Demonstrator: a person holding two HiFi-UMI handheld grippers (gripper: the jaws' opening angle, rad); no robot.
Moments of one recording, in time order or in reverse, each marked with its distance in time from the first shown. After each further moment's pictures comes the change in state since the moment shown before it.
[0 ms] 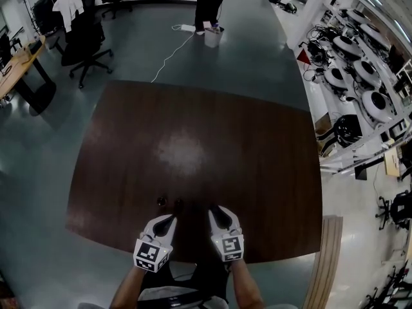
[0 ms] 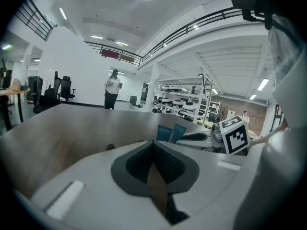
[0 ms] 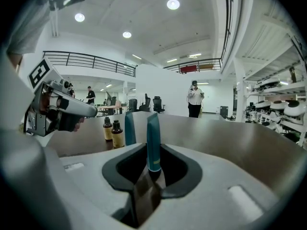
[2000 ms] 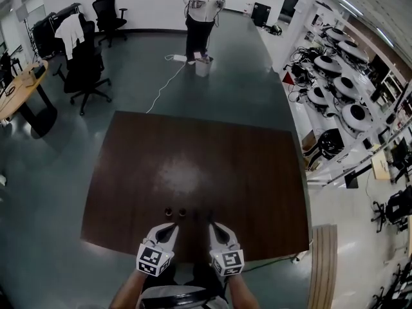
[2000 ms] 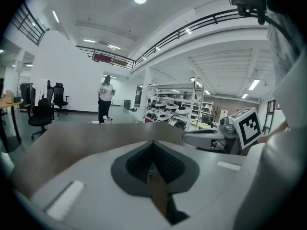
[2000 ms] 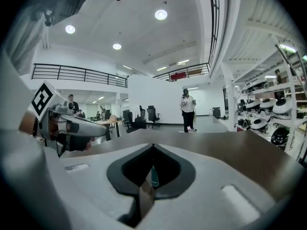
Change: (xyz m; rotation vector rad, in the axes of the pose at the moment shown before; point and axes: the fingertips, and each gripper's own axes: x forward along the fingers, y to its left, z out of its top) left arm -0.050 -0.025 0.079 0.063 -0.024 -0.065; right arm -0.072 0.032 0.106 0.122 -0.091 -0.074
